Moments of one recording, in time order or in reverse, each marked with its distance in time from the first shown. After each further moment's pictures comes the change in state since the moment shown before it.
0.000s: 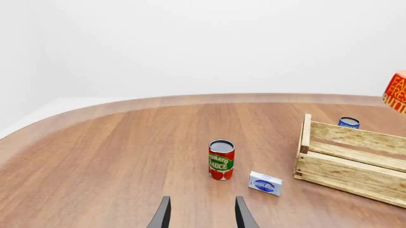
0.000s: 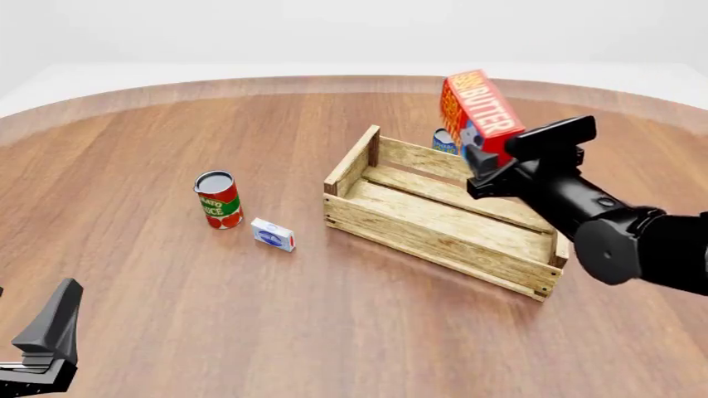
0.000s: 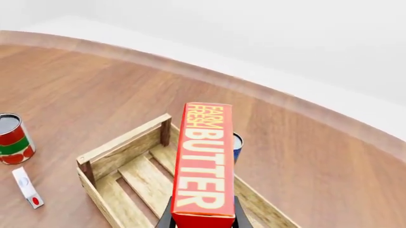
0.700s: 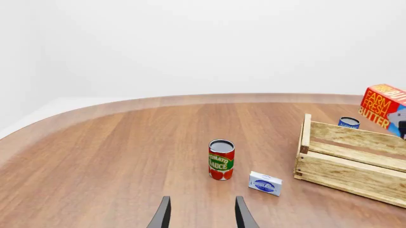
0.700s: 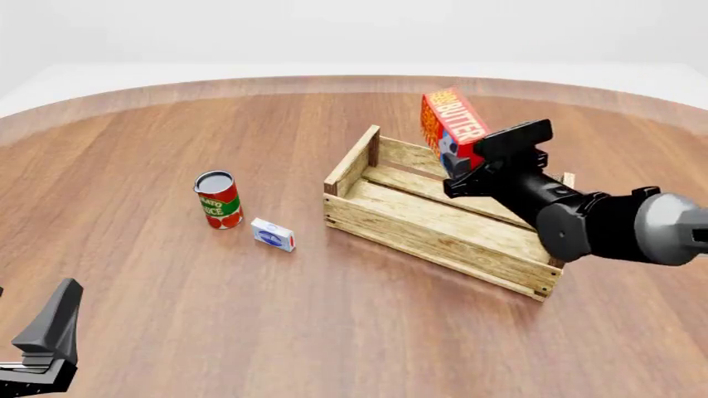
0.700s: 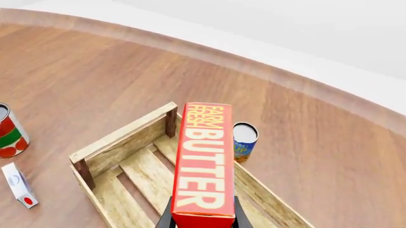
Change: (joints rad) left arm 0.000 0.000 0.000 0.000 0.000; right arm 0.019 0.185 -0.123 0.030 0.017
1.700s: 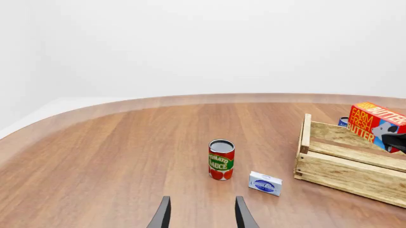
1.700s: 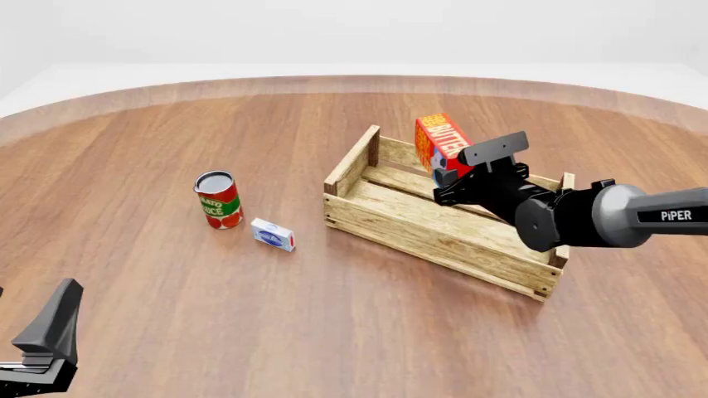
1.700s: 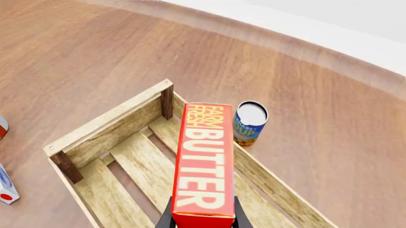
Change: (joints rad) left arm 0.000 0.000 0.000 0.000 0.000; right arm -0.010 0.154 -0.096 0.062 0.022
